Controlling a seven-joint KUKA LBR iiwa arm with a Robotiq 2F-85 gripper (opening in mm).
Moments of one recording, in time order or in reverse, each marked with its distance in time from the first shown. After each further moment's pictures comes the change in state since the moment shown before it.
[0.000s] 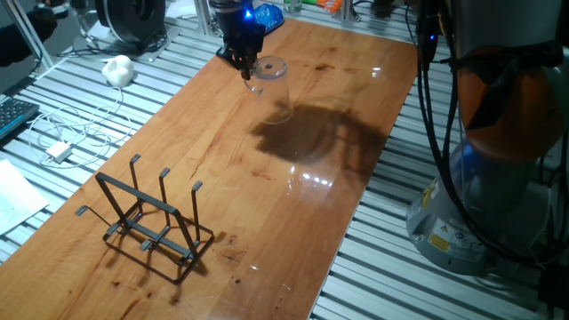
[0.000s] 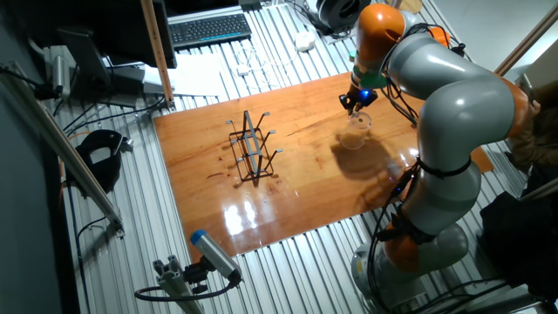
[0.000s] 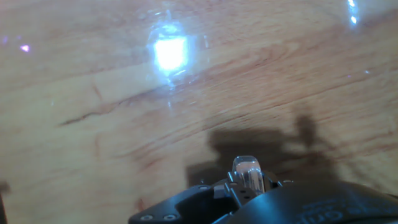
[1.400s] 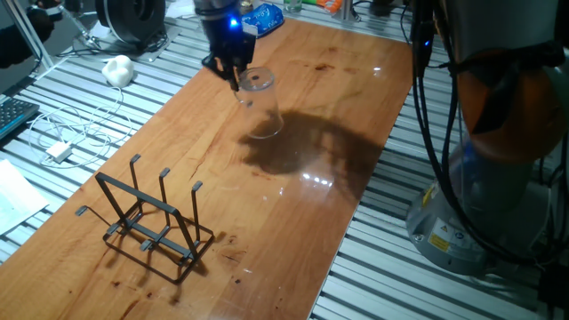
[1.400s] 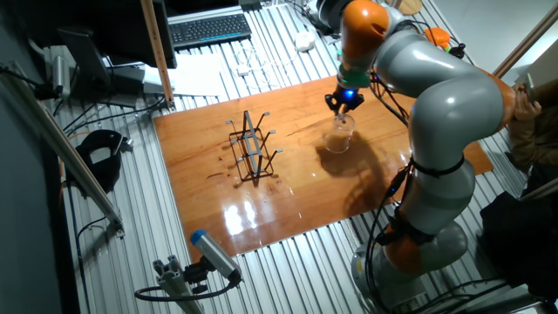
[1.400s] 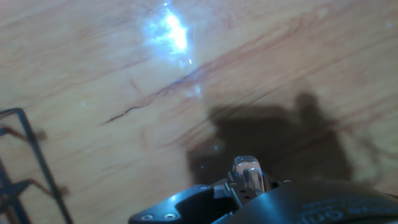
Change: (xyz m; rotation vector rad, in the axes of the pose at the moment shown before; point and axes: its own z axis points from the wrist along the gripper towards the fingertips) arm 0.012 0.071 -0.017 -0.017 0.076 0.217
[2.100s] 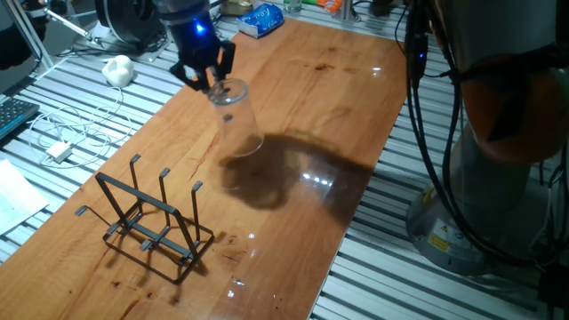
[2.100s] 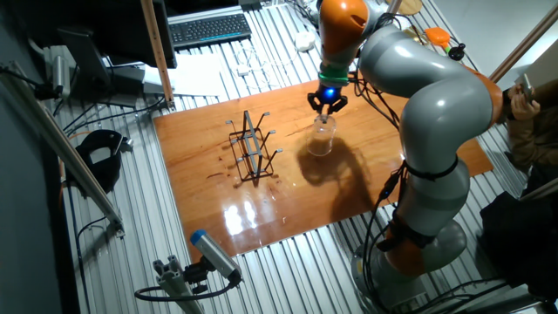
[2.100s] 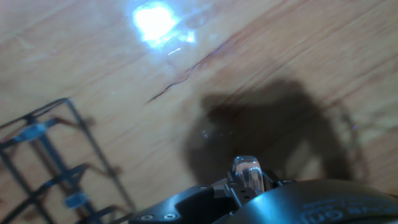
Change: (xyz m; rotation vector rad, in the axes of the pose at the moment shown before) arm 0.034 0.065 -0.023 -0.030 0.059 0.142
